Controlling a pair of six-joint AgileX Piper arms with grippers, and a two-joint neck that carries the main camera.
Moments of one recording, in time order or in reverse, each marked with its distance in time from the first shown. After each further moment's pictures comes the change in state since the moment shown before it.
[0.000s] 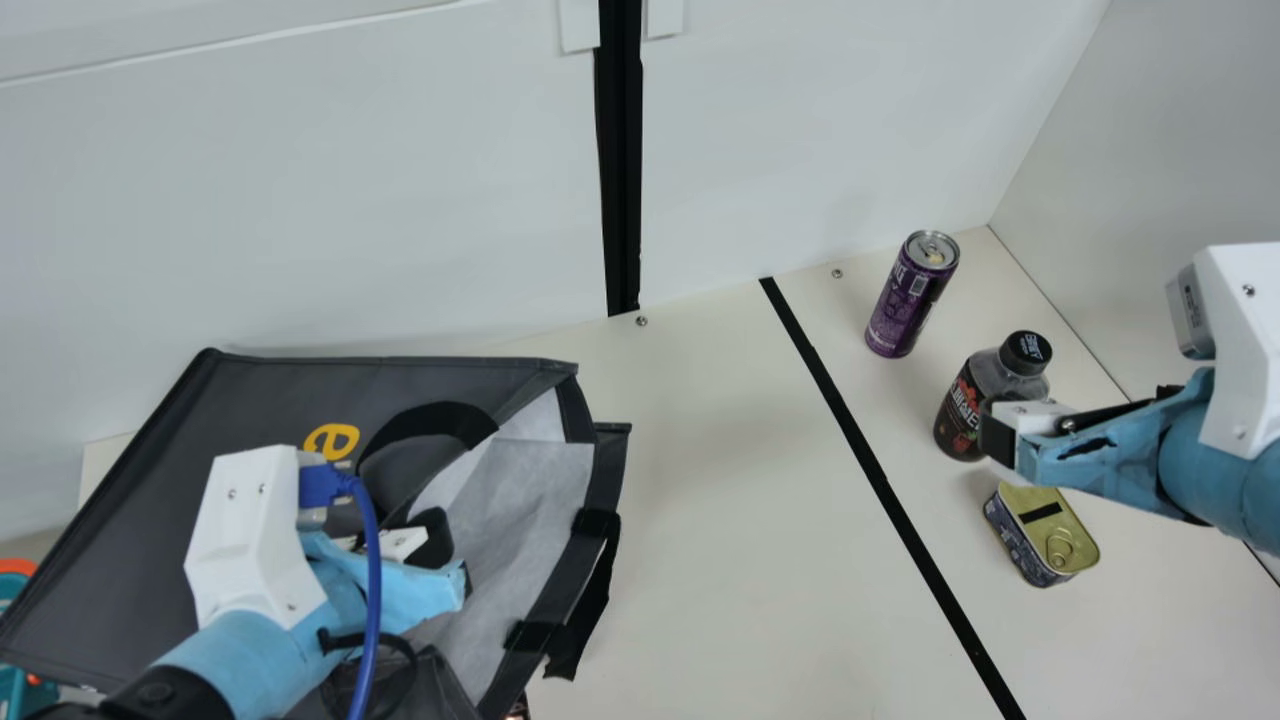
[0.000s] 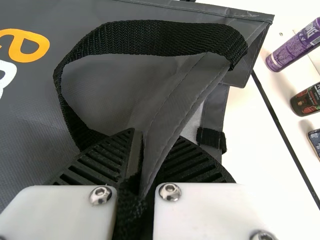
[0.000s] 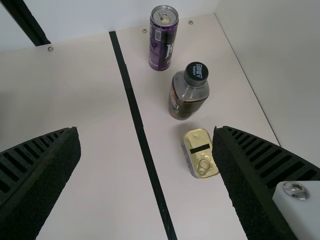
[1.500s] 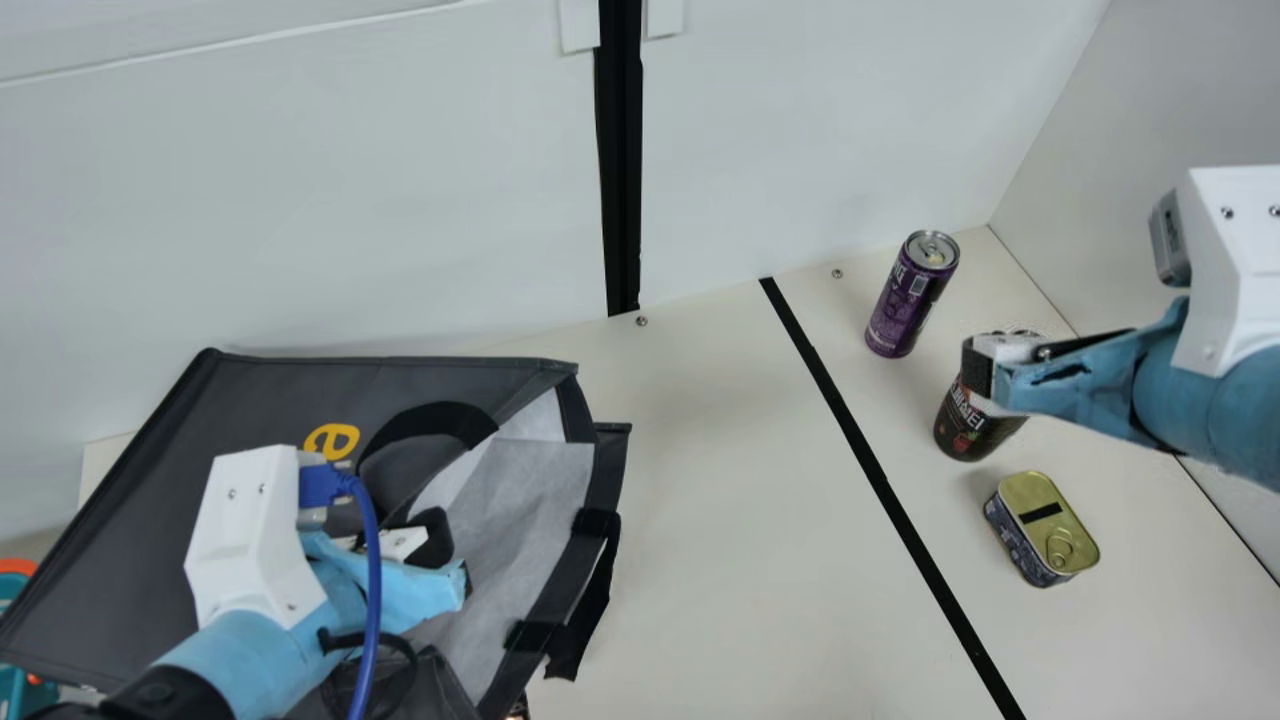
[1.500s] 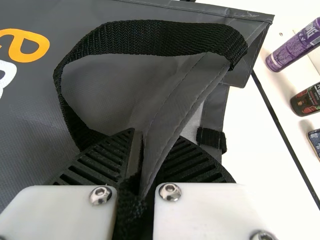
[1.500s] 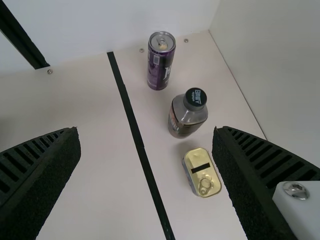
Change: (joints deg) left arm 0.0 0.0 0.0 0.0 0.0 0.0; right arm 9.6 7.0 -8.4 -9.1 0.0 10.8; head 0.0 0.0
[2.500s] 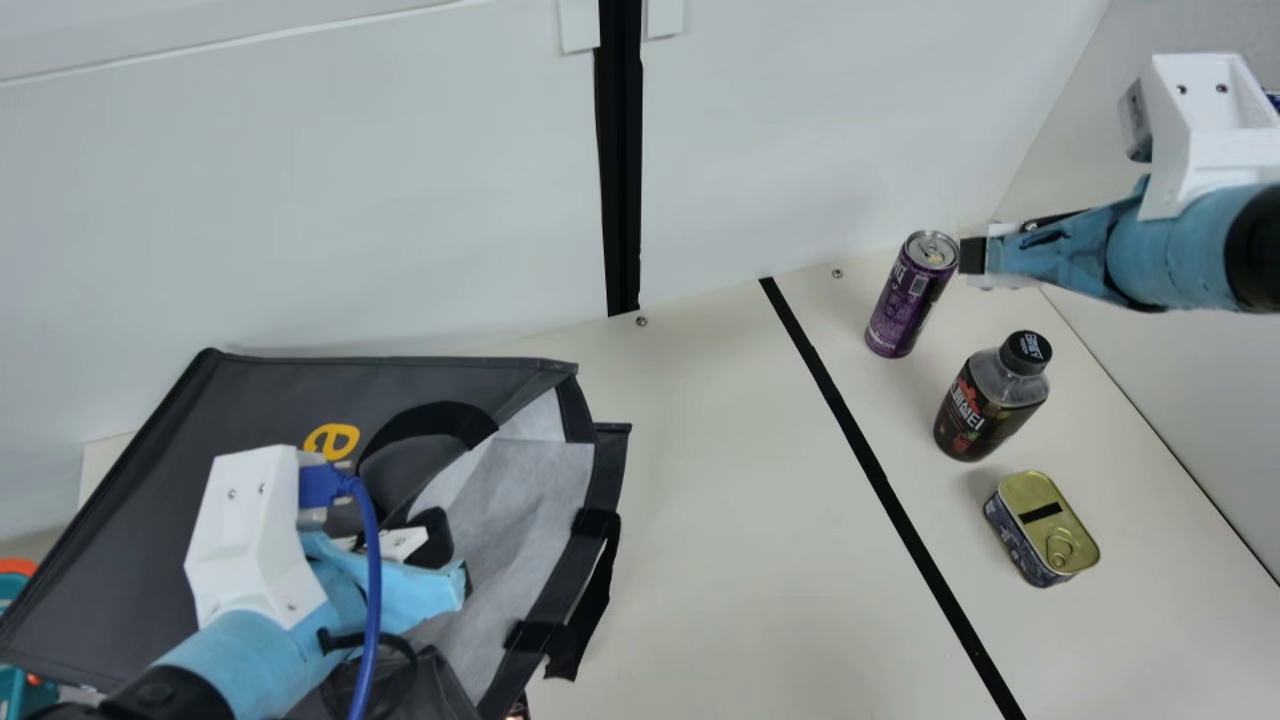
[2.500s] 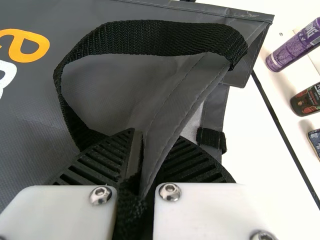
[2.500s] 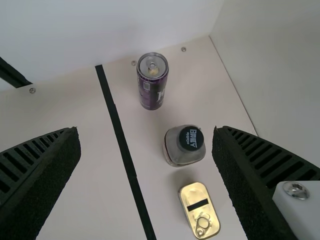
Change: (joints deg) left arm 0.0 0.0 0.0 0.0 0.0 0.0; right arm -8.2 18.9 -13.3 6.8 -2.0 -6.8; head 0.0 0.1
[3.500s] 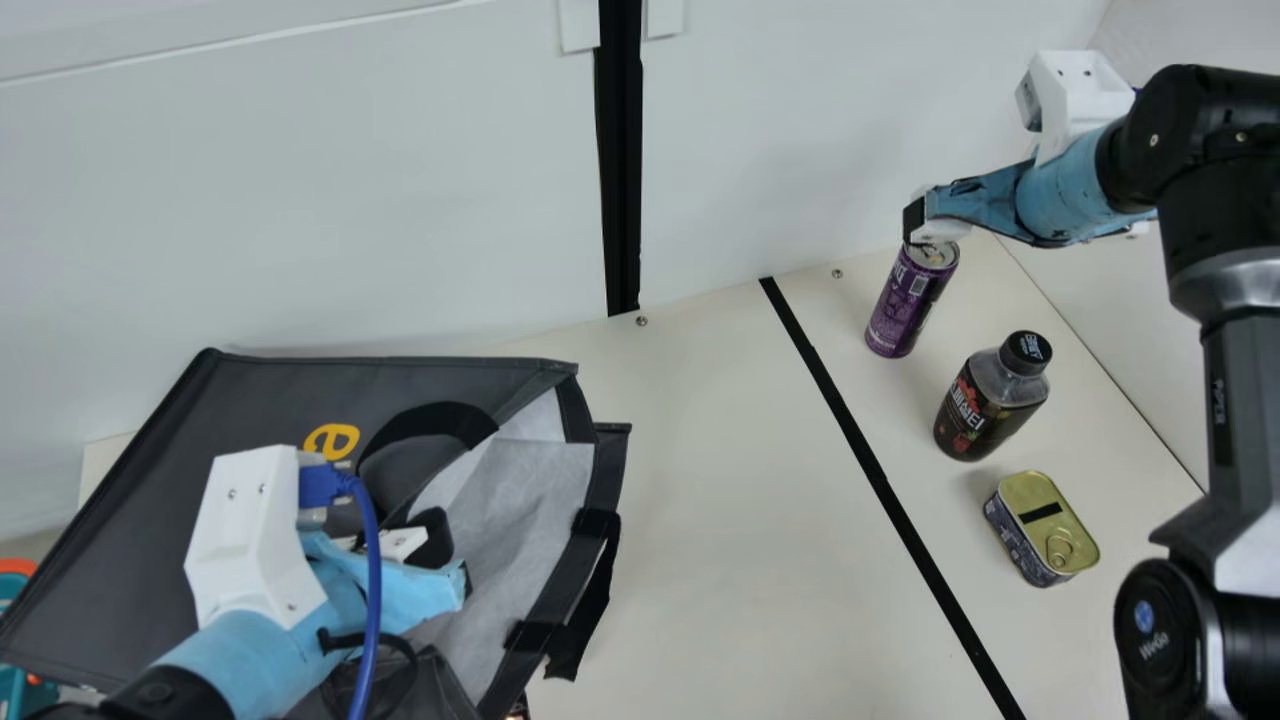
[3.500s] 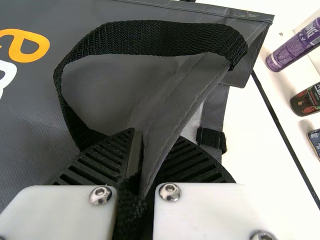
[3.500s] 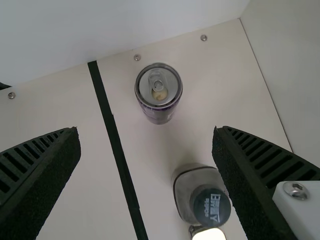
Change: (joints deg) left arm 0.0 0.0 0.0 0.0 0.0 0.0; right arm -1.1 23.9 -16.6 4.1 2.0 -2.1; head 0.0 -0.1
